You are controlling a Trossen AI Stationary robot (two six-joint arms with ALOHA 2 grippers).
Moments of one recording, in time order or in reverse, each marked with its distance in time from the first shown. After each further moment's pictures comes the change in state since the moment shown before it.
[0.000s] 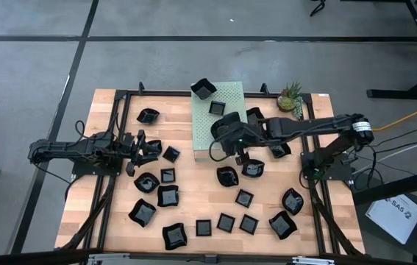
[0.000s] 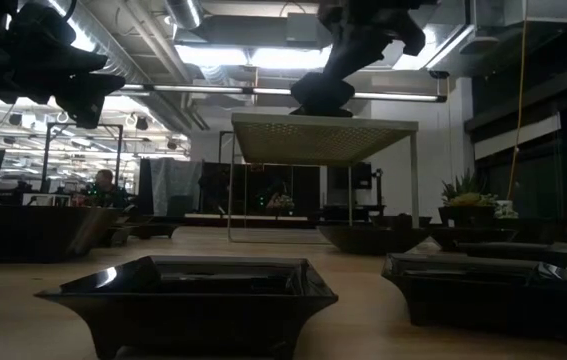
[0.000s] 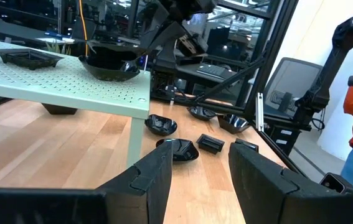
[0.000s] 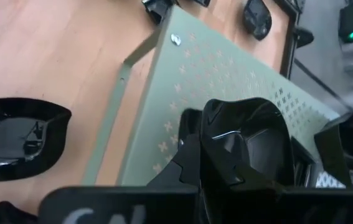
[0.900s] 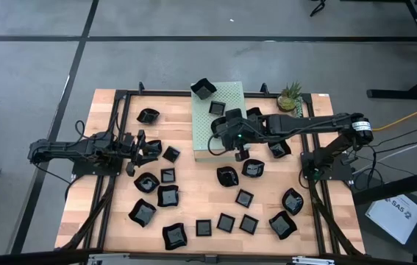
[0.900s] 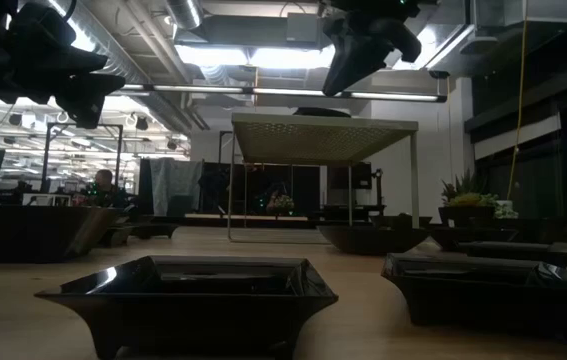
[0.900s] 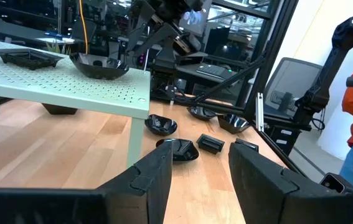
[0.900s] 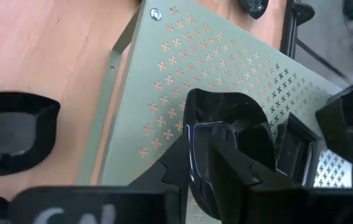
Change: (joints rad) left arm 0.000 0.000 0.000 0.000 0.000 0.000; right arm -0.036 0.002 0.000 -0.019 -0.004 0.055
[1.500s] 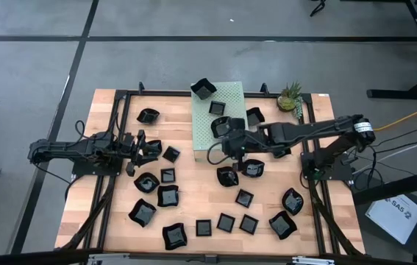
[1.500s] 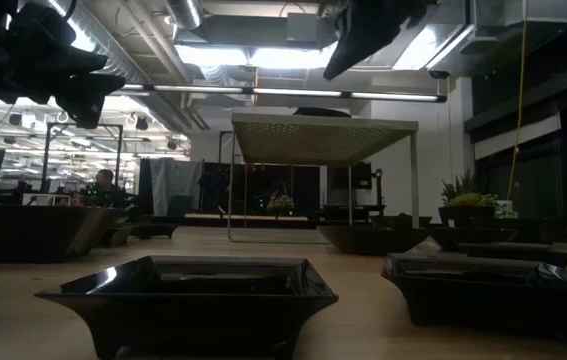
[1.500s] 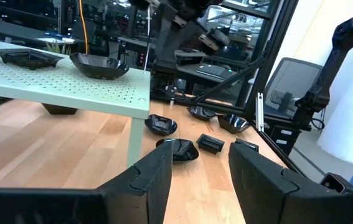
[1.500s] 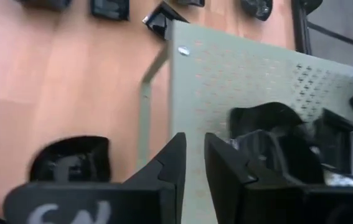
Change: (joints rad) left arm 0.000 0.000 0.000 0.000 0.000 0.000; right arm 0.111 -0.011 0.000 0.006 0.004 0.319
